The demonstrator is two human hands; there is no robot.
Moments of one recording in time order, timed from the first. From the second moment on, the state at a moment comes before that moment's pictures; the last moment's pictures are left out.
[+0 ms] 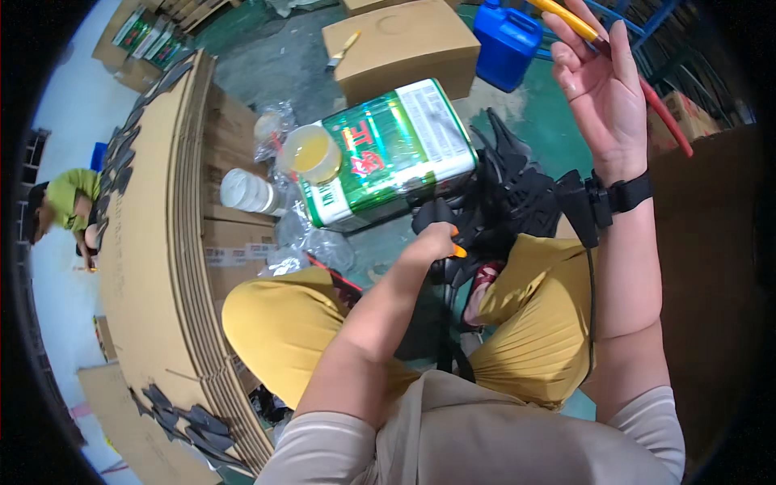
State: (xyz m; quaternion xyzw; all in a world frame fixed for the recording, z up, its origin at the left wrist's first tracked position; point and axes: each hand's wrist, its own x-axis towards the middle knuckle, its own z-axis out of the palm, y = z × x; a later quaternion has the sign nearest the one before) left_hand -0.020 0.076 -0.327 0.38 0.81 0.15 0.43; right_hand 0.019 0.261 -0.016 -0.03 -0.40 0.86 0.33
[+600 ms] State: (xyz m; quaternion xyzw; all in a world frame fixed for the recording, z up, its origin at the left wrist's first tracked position) left_hand -0.068 -0.077 -0.054 0.22 0.57 0.68 0.40; right_hand 0.008 0.234 -0.014 -0.06 -0.63 0.64 0.42
